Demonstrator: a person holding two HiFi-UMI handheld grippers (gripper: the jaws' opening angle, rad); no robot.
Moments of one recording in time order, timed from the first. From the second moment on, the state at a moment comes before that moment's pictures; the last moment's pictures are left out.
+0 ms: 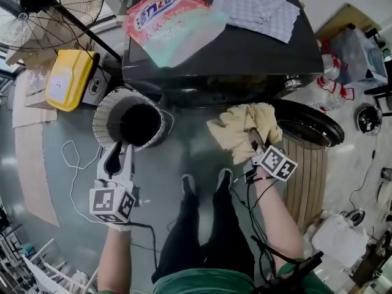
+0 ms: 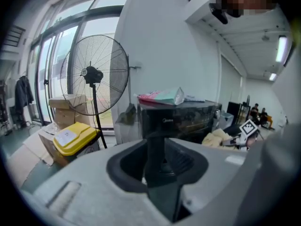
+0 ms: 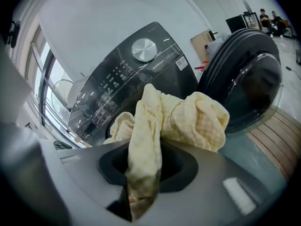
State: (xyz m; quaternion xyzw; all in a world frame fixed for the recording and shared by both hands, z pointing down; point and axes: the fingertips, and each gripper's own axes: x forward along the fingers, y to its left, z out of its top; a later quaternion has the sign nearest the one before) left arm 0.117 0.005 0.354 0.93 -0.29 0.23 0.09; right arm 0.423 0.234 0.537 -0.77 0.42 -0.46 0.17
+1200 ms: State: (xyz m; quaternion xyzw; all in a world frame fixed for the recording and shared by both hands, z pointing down) left arm 0.153 -0.005 0.510 0.94 -0.27 0.20 0.09; right arm 0.440 0.124 0.688 -0.76 0.55 -0.36 0.02
